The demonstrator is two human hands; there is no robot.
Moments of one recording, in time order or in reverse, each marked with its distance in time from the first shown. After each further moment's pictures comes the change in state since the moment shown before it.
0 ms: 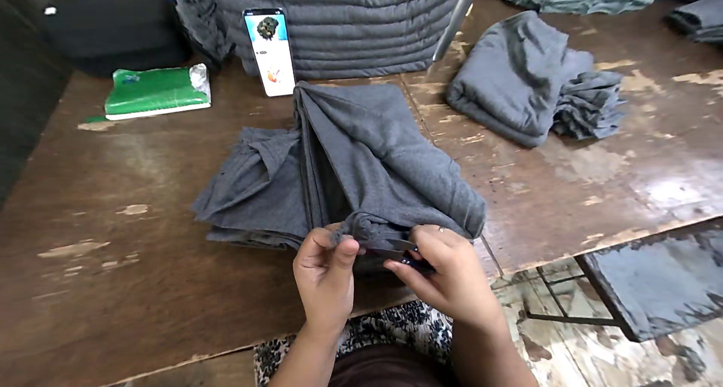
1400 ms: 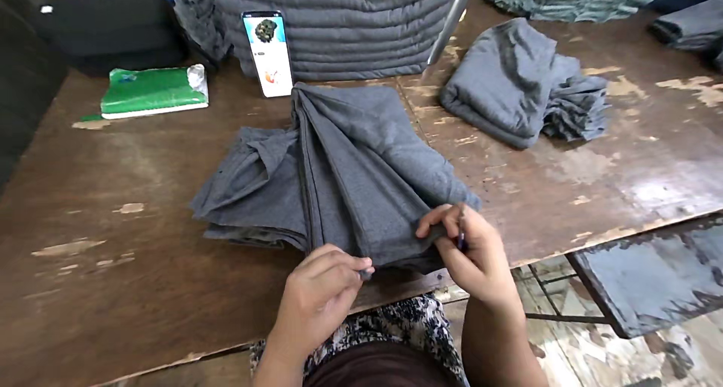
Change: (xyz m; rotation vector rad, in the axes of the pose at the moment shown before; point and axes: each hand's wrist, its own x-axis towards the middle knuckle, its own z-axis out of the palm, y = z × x) left_hand 0.001 0.025 -0.041 0.717 -0.571 0.389; right_hand -0.007 0.031 -0.022 0.316 0.037 0.062
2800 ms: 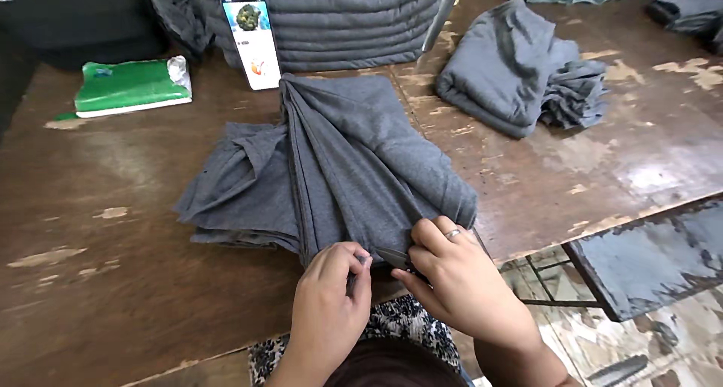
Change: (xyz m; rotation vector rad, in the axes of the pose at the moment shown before) left_hand 0.004 0.026 0.023 0.292 -0.003 -0.326; right_hand -0.007 -0.041 0.009 -0.684 -0.334 0.030
